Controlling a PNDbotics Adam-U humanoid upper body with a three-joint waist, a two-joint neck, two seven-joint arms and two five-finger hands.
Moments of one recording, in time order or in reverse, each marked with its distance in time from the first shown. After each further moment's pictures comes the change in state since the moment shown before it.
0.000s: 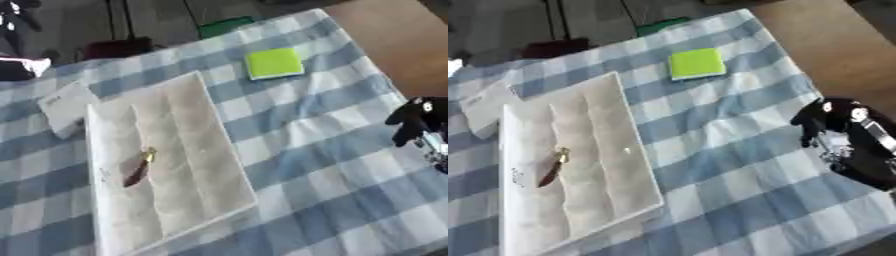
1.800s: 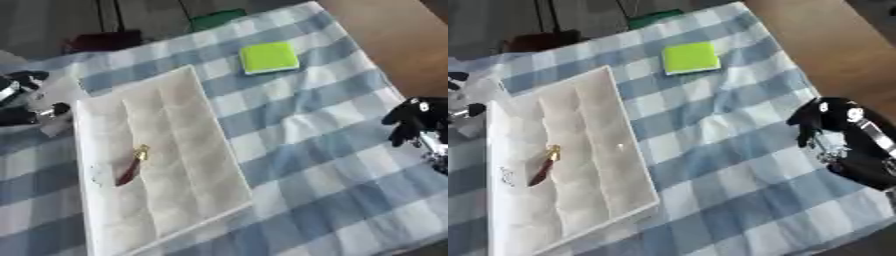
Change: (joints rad) left arm -0.035 -0.047 -0.032 0.379 -0.179 -0.128 -0.066; right arm 0.000 0.007 0.000 0.000 0.002 -0.017 0.009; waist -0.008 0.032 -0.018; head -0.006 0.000
